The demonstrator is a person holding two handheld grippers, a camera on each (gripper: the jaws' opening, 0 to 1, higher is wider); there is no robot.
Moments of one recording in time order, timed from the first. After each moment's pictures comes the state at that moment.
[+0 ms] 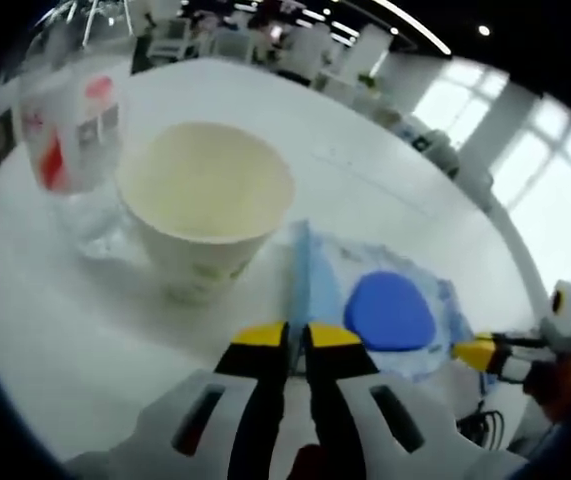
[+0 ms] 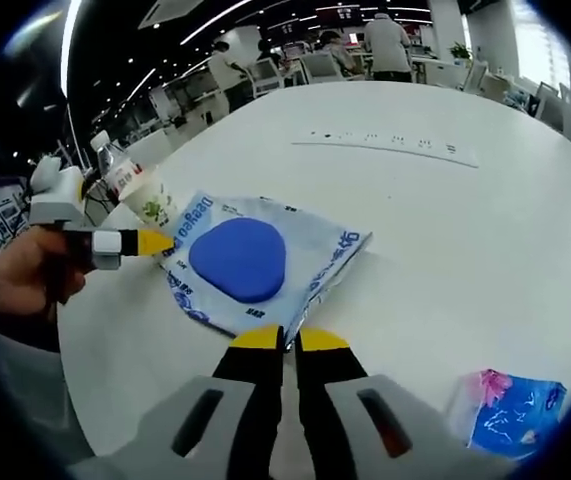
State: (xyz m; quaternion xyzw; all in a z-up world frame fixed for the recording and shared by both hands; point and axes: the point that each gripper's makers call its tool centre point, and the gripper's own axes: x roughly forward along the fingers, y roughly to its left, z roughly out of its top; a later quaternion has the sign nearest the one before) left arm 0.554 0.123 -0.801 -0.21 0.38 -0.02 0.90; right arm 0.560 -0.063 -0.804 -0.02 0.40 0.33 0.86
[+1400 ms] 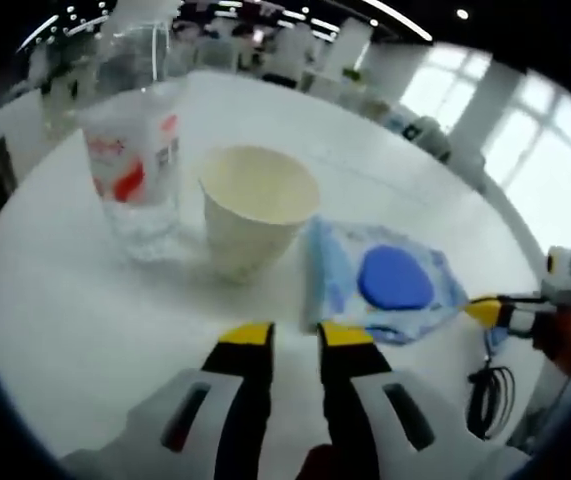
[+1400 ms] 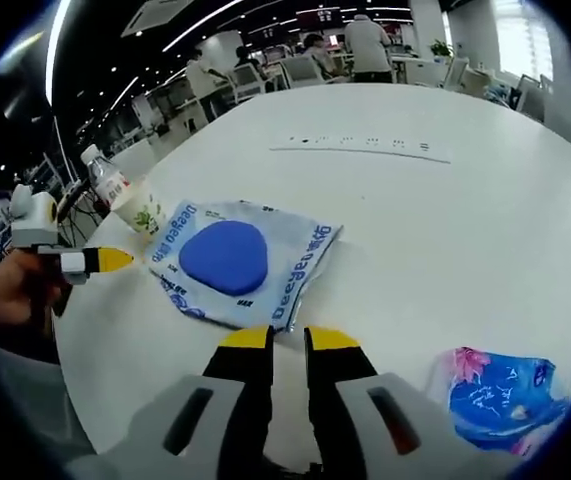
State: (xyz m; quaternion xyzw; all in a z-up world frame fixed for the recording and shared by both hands) left arm 0.511 0.155 -0.783 -0.17 0.38 -0.04 0.91; right arm 0.551 -0.084 -0.792 -0.01 0.41 0.29 0.87
